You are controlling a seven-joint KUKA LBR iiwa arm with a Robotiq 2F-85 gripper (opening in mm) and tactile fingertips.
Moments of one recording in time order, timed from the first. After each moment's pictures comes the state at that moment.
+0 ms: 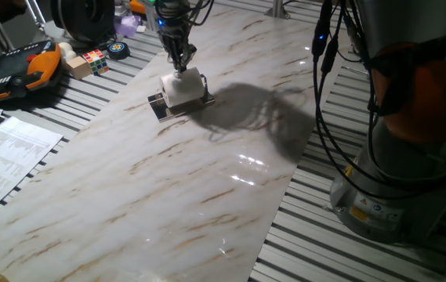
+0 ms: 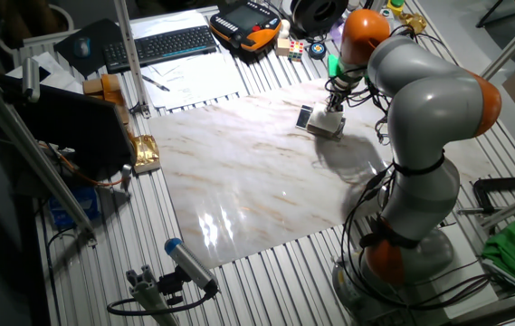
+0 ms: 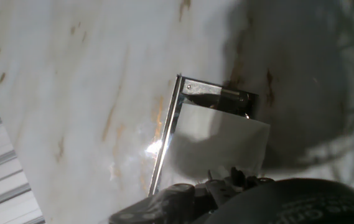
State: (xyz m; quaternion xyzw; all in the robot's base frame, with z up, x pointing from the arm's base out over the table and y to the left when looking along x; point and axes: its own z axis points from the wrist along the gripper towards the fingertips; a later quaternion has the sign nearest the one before) arm 0.578 -0.100 0.155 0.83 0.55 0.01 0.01
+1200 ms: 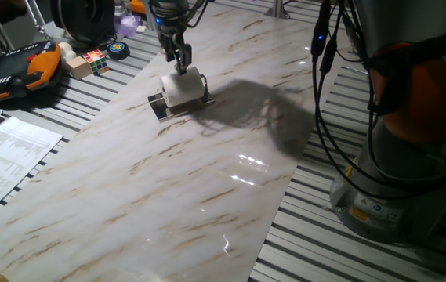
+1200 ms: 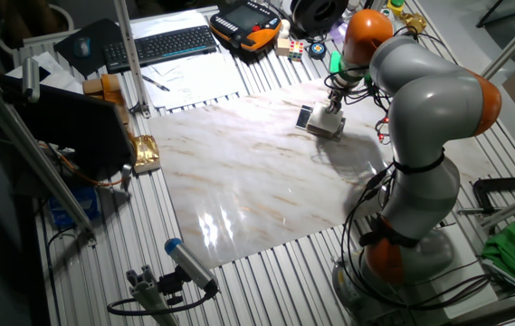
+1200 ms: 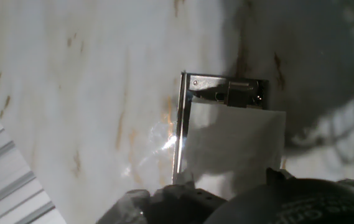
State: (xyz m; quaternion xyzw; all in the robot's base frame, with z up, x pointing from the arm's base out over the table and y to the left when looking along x) arm 0.596 -0.105 0.145 0.87 0.48 0.04 0.02
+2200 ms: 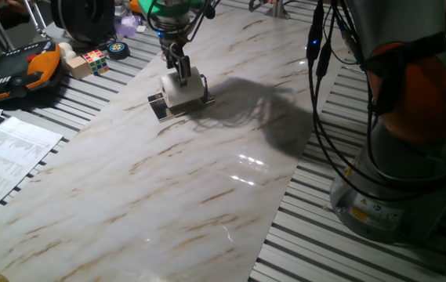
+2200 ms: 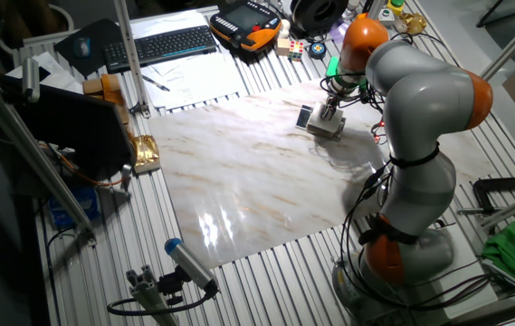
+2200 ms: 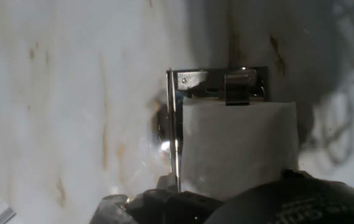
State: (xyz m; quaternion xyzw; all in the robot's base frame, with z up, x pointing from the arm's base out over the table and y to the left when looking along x) arm 0.597 -0.107 0.105 0.90 0.44 0.03 0.00
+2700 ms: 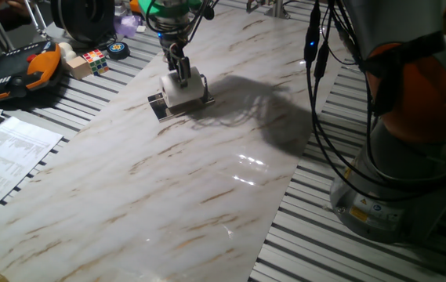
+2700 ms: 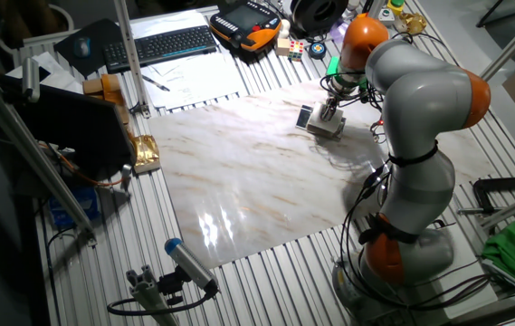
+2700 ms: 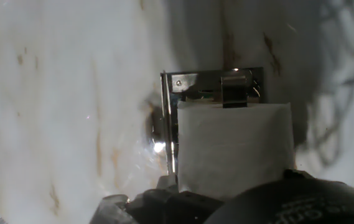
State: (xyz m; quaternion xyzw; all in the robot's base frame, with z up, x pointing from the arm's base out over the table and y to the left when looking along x) arm 0.596 -0.107 0.098 0.90 0.43 0.03 -0.01
